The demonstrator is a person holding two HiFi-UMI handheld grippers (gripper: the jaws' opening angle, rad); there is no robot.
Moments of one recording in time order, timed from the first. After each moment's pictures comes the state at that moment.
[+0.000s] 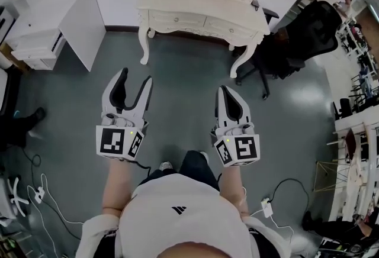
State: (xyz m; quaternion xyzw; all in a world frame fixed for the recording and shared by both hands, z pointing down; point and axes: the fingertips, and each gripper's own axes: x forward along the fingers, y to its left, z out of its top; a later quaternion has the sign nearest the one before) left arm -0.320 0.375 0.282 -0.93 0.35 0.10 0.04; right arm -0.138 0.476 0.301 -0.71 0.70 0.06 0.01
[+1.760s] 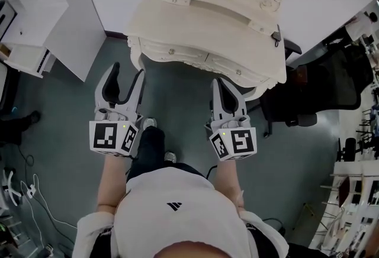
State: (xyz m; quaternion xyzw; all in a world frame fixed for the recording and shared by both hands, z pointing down) left arm -0.119 0.088 0.291 -0.89 0.44 0.08 0.03; right arm 0.079 0.159 0.310 -0.65 0.76 0.03 0.04
